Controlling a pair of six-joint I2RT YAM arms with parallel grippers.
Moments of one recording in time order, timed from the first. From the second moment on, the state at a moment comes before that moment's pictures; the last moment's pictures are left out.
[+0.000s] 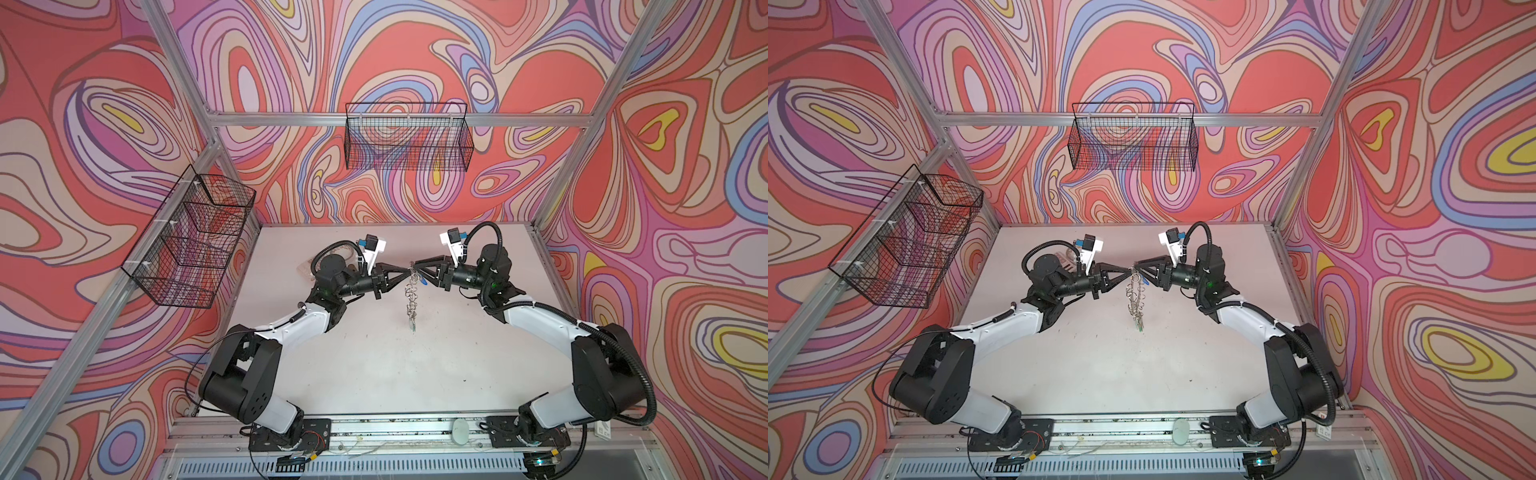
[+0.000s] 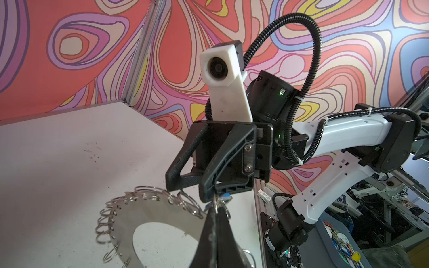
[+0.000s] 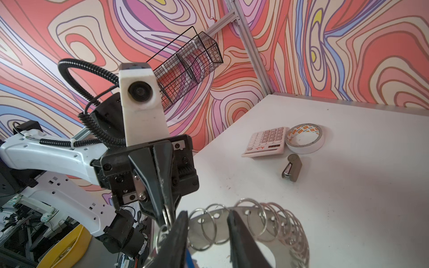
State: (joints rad) left arm -0.43 1.52 0.82 0.80 0.93 -0.59; right arm 0.37 1.51 0.89 0.57 -0.91 0.51
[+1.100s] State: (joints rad) left arm -0.44 1.41 0.76 0.70 0.83 -0.38; right arm 0.41 1.51 0.94 0.62 -0.98 0.62
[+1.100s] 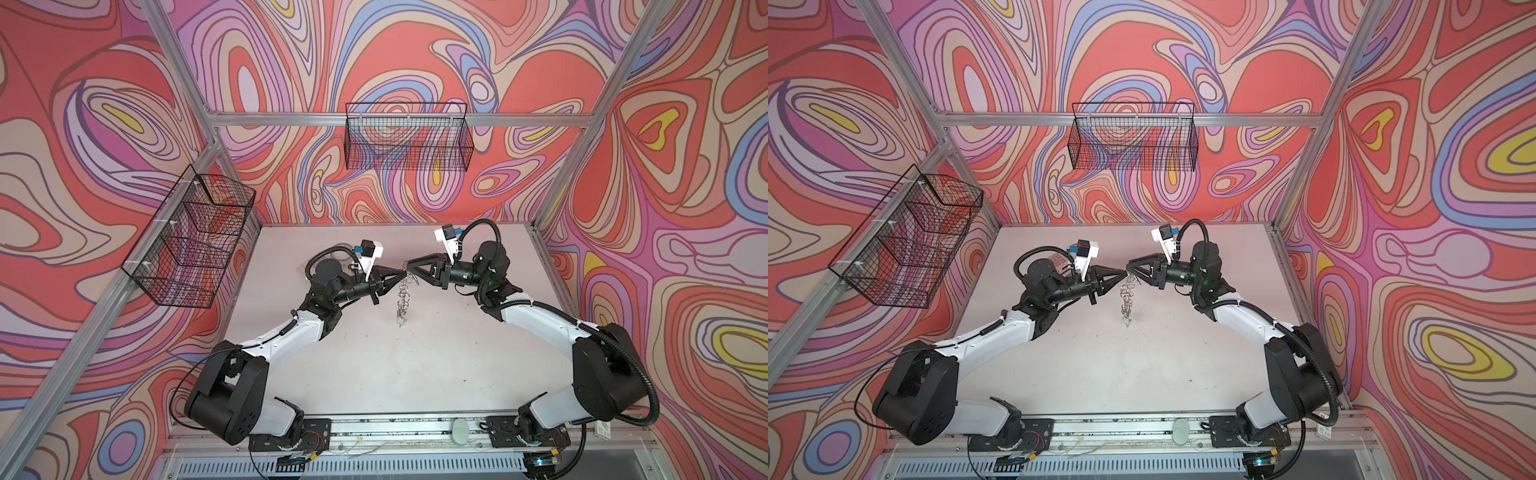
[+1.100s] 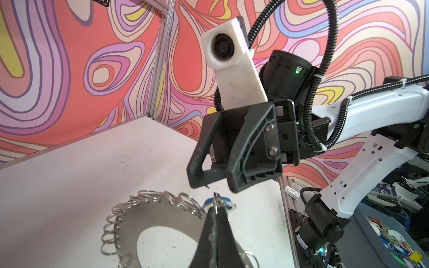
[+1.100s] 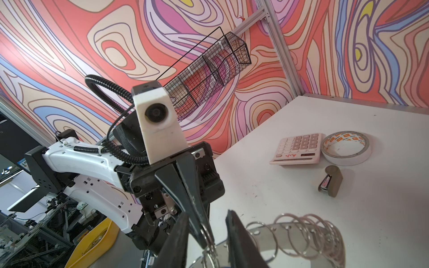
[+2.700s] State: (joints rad) left arm -0.46 1.31 0.73 0.53 0.72 -0.31; right arm 0.44 1.50 0.90 0.50 -0.98 0.49
